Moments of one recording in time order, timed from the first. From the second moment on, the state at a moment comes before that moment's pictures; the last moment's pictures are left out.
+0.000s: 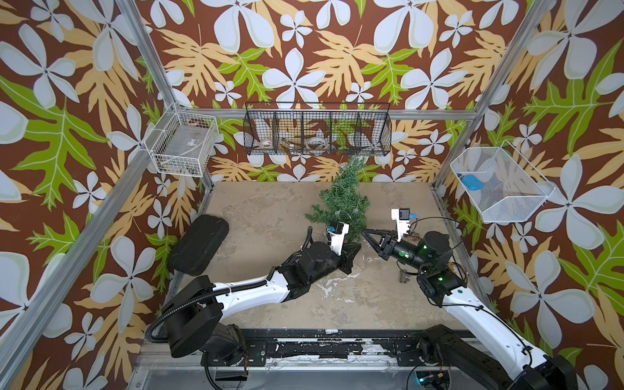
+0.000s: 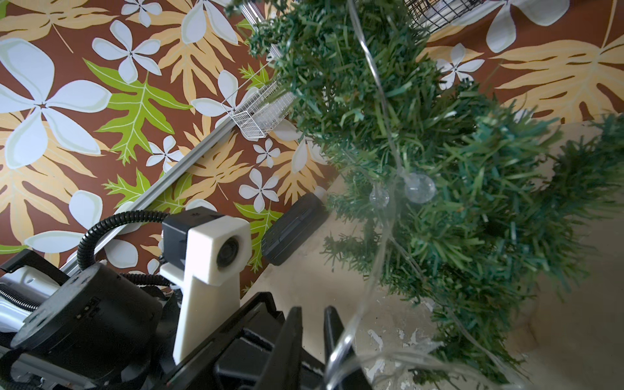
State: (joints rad) left arm -1.00 1.45 0.83 0.46 -0.05 -0.52; right arm 0.33 0.93 0.59 0.33 -0.61 0.64
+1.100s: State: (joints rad) left arm -0.87 1.06 0.57 0.34 -0.28 -0.56; right arm 0.25 1.12 1.18 -0.20 -0.21 0.39
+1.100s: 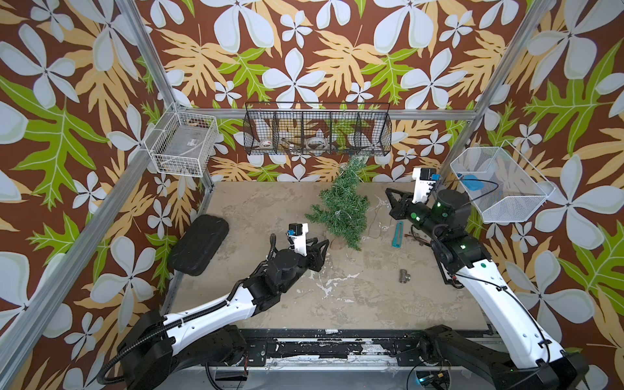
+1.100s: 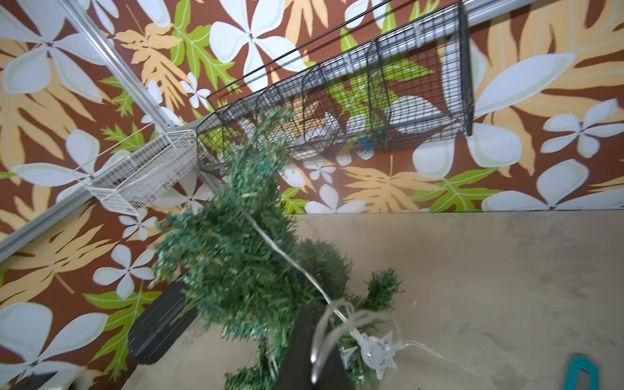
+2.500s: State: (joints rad) left arm -0.76 0.94 0.24 0.15 -0.53 -0.56; right arm 0.22 1.69 1.84 -0.25 -0.14 0.34
